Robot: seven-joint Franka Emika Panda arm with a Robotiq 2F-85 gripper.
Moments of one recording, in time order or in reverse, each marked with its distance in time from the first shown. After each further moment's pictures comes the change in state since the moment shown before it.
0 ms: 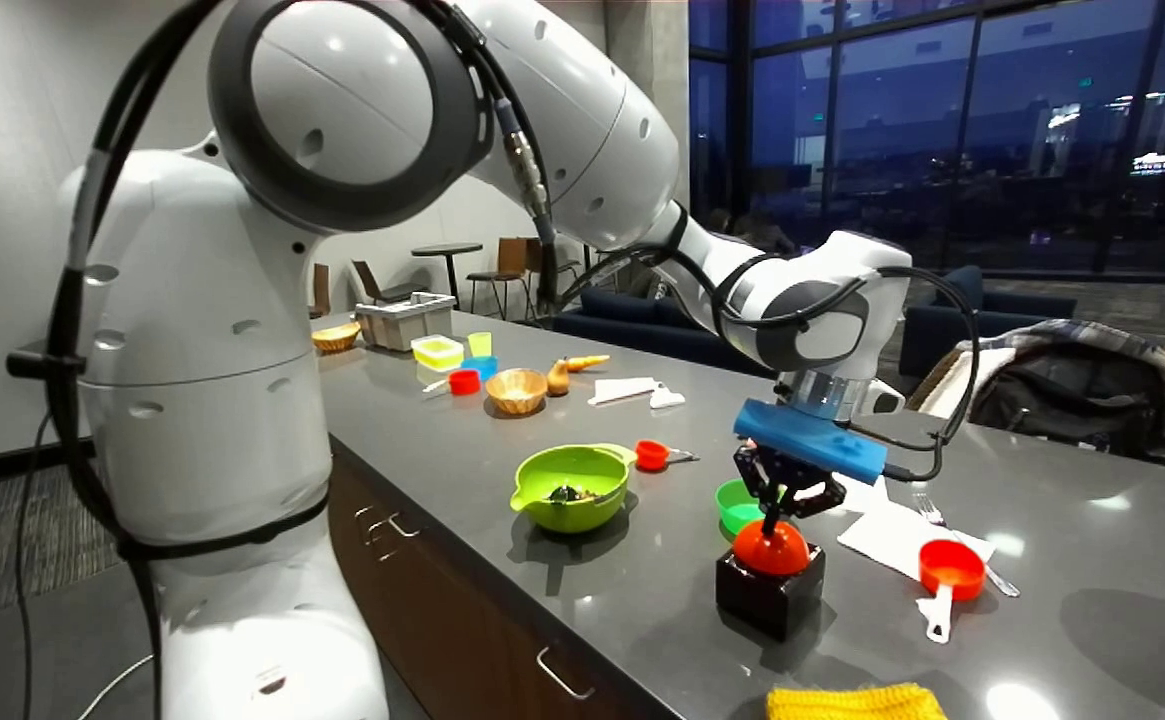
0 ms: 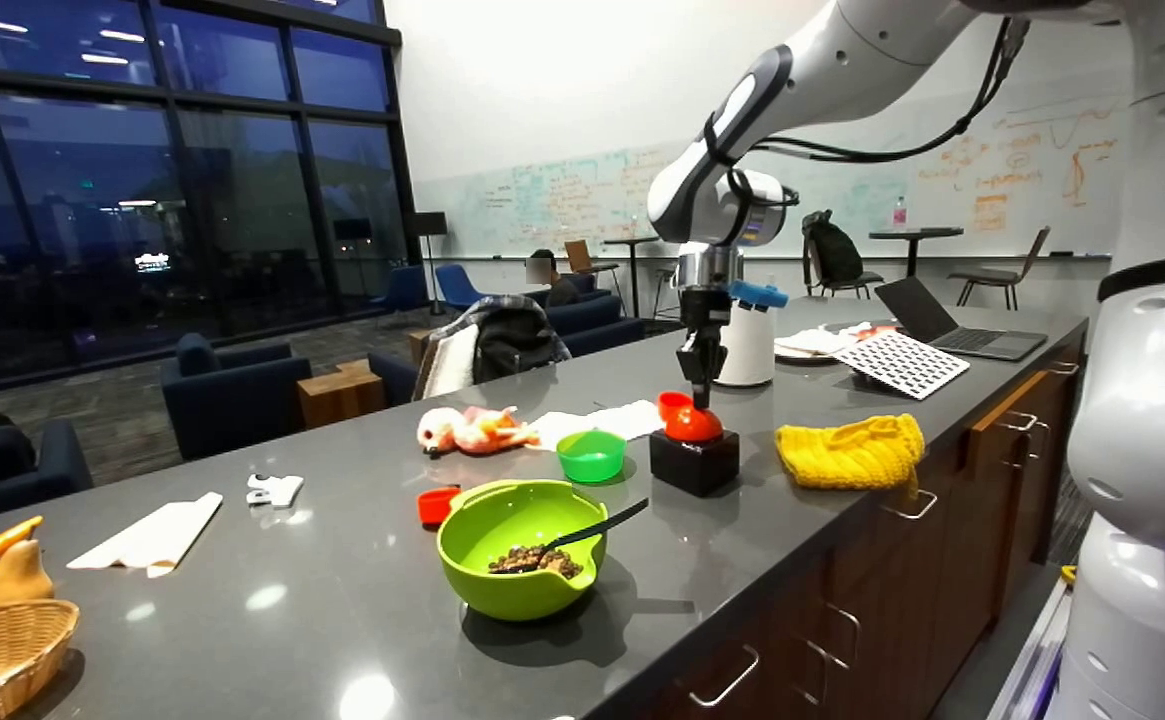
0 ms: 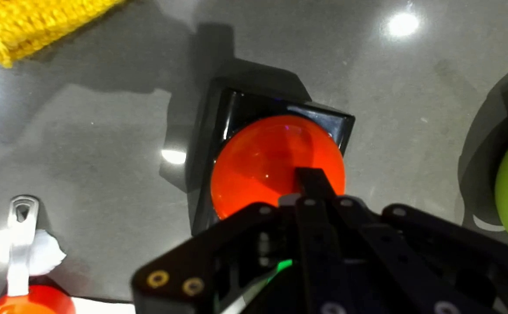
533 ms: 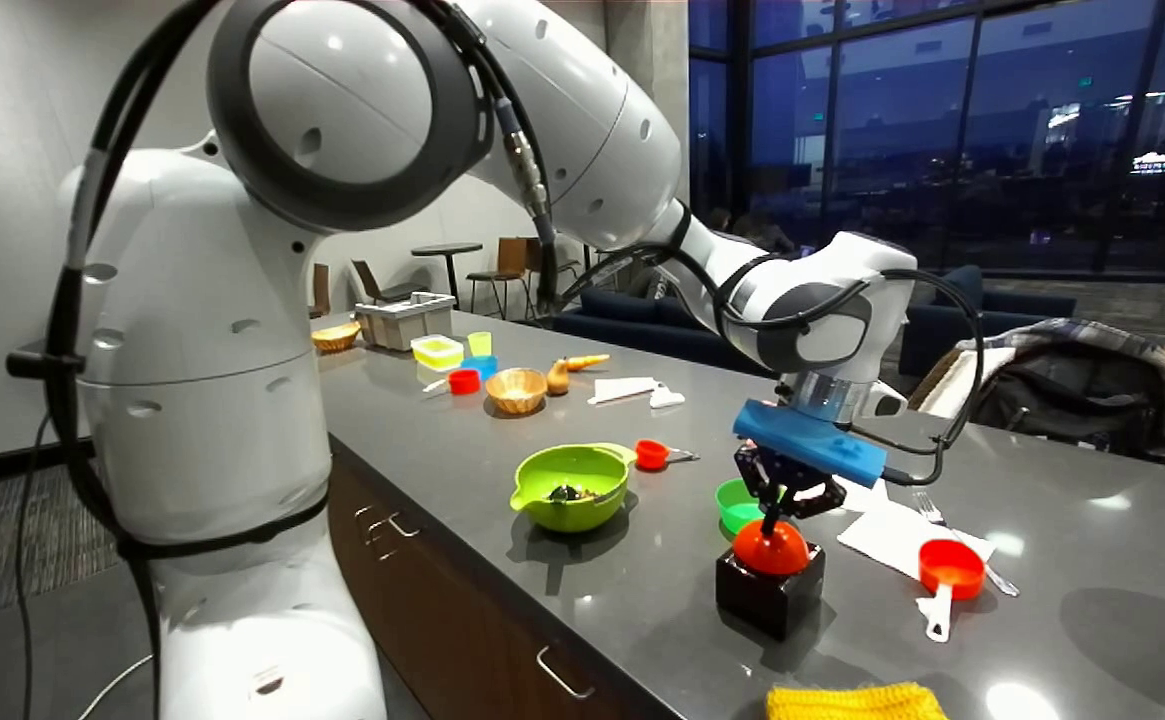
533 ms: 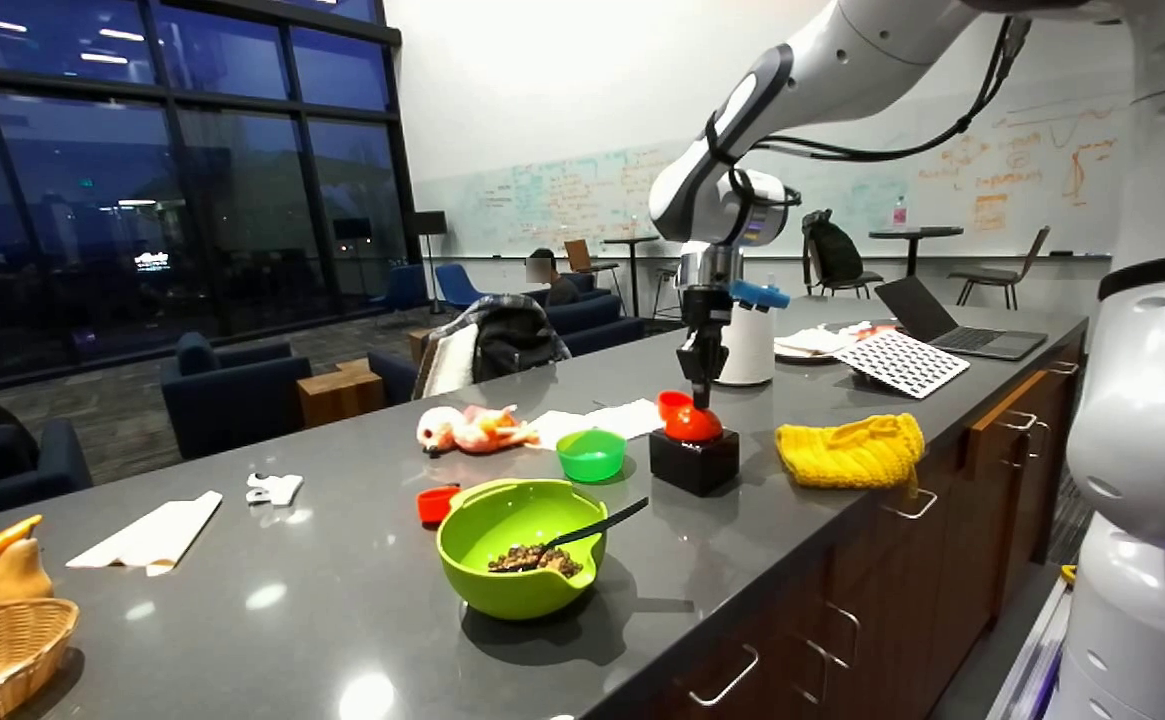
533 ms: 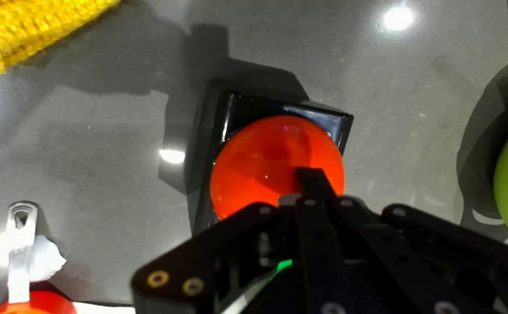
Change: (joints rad) arm -0.007 0.002 0.001 -0.001 0.017 0.000 0.005
